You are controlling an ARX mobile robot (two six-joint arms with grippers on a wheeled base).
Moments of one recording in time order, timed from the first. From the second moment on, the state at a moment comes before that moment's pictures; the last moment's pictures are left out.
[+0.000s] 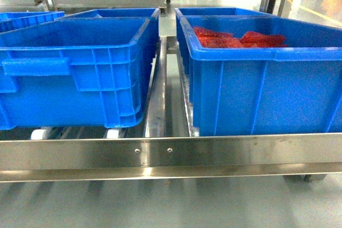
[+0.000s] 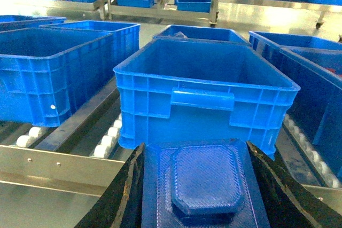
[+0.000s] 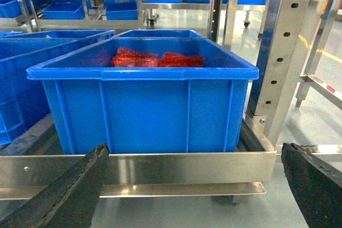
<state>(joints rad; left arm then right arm) -0.43 0.22 0.19 -0.04 -0.60 -0.10 0.00 0.00 0.01 -0.01 0.00 0.00</state>
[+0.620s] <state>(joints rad) -0.43 0.21 0.19 -0.04 -0.60 -0.10 0.00 0.00 0.01 -0.01 0.00 0.00</state>
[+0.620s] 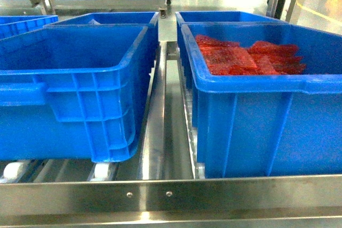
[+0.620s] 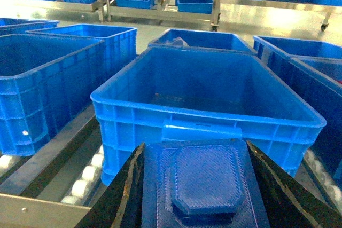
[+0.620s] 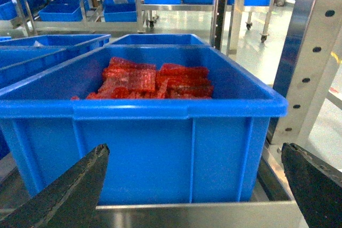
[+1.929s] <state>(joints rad) -0.43 0.22 0.19 -0.04 -0.60 -0.10 0.00 0.00 0.01 -0.01 0.00 0.00</state>
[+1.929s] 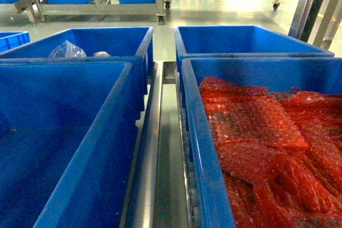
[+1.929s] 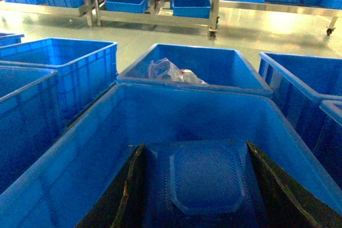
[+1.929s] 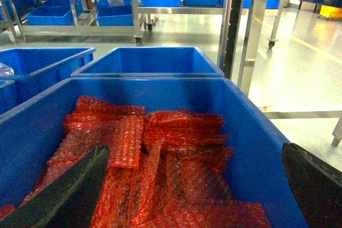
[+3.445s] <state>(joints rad) -0.43 0.22 0.19 -0.04 -0.60 -0.10 0.00 0.00 0.01 -0.01 0.00 0.00</state>
